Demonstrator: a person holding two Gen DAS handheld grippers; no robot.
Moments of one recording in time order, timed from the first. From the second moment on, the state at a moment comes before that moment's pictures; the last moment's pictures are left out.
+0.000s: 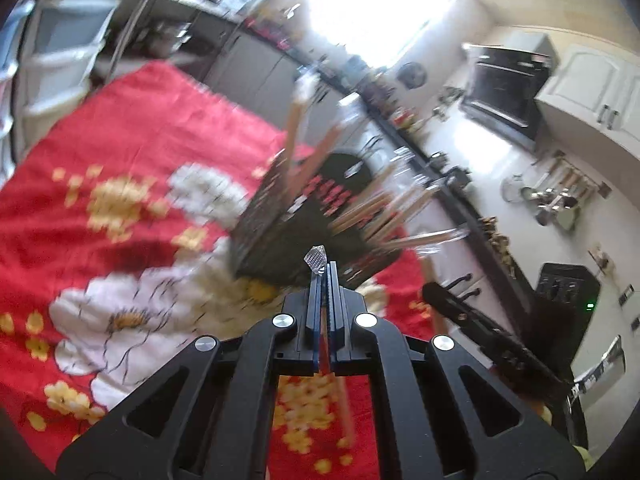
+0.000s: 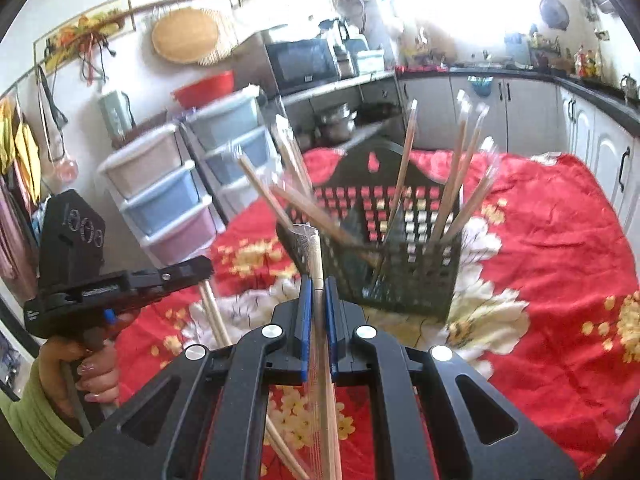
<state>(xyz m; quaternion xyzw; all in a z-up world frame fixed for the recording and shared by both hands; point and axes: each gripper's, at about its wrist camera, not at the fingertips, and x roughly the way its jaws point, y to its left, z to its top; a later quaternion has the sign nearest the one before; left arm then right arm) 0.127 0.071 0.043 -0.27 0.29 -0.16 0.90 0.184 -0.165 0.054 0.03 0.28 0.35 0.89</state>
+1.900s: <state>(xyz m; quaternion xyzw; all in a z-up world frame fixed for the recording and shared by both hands) 0.234 0.023 0.178 -0.18 0.15 -0.18 0.96 0.324 -0.160 0.117 0.14 -0.01 0.23 0.96</state>
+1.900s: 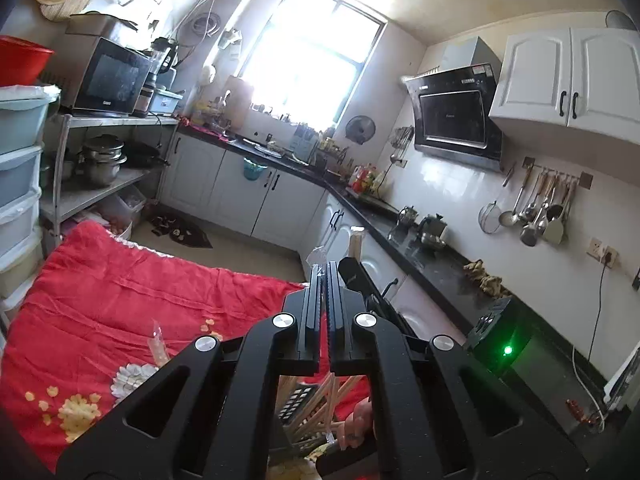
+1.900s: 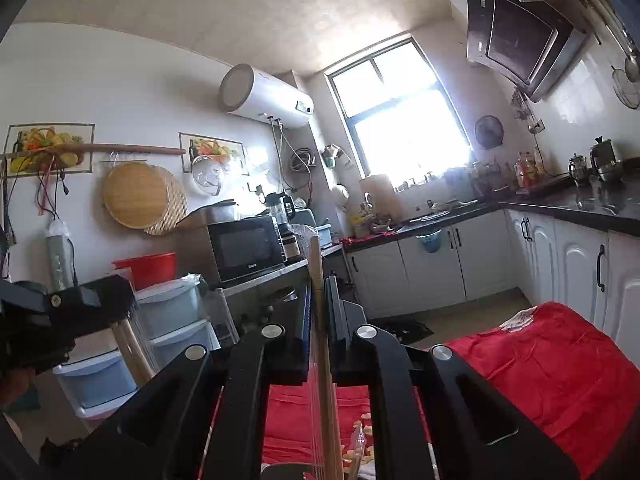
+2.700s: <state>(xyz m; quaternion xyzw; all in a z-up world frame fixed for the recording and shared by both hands) 0.248 0.023 0.130 -0.17 0.21 -0.15 0.95 0.299 -0.175 0.083 0.14 0.01 0.23 0.96</state>
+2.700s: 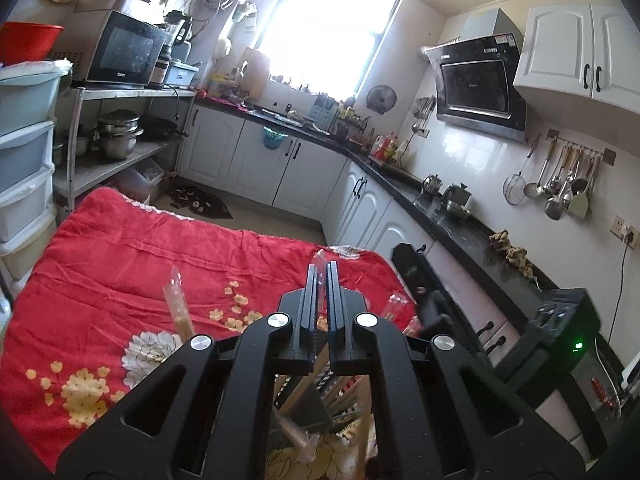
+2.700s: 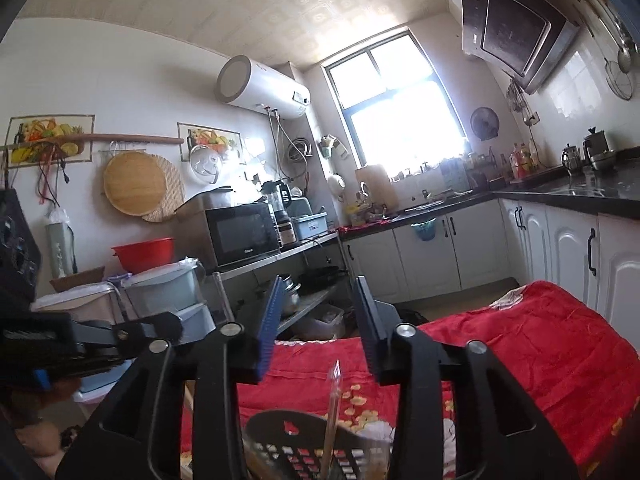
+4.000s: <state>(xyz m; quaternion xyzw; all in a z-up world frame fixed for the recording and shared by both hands) 0.141 0.034 0.092 -0.13 0.25 -0.11 0.95 0.166 -0.193 0.060 0.02 0.17 0.28 0.95</state>
